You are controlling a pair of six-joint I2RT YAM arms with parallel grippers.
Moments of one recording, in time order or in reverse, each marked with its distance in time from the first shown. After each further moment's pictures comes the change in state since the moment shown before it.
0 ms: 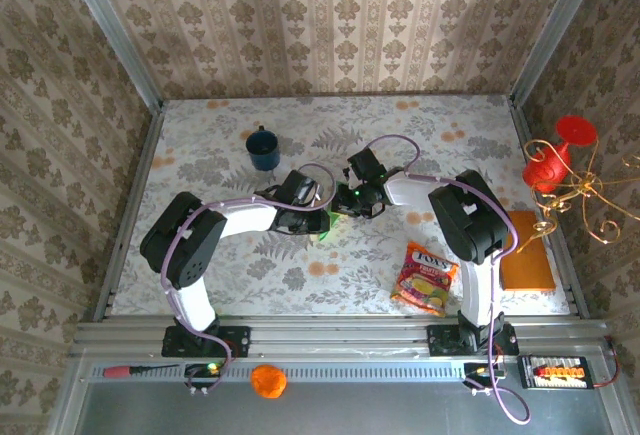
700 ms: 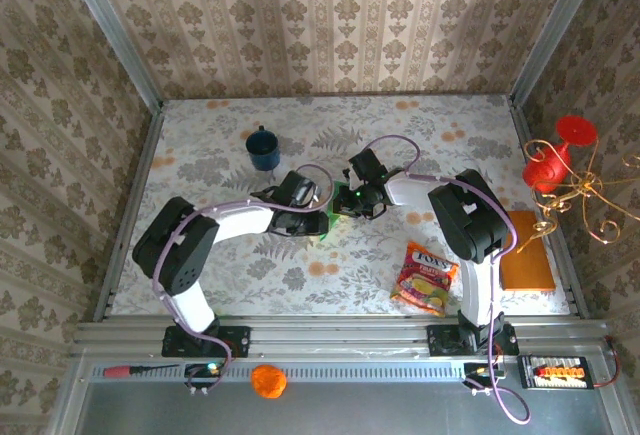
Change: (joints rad) left arm 0.001 -0.082 -0.019 -0.053 -0.015 -0.001; right arm -0.011 0.006 -0.010 0.005 -0.009 -0.055
